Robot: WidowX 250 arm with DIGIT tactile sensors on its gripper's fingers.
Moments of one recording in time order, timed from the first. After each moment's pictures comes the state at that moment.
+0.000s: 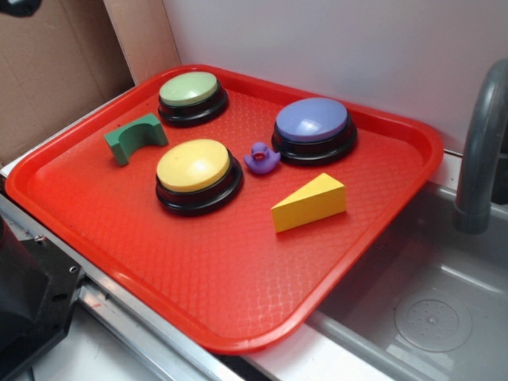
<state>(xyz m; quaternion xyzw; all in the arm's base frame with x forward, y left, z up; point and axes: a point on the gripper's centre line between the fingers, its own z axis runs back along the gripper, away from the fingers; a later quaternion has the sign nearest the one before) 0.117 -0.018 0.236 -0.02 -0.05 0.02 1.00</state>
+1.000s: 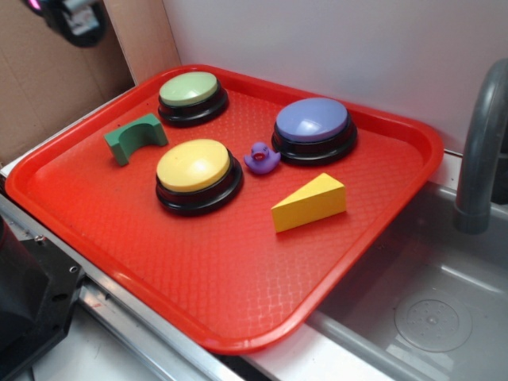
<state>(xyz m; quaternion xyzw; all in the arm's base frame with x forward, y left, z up) 0.156 -0.053 0.209 -0.01 -0.06 -0.09 0.99</state>
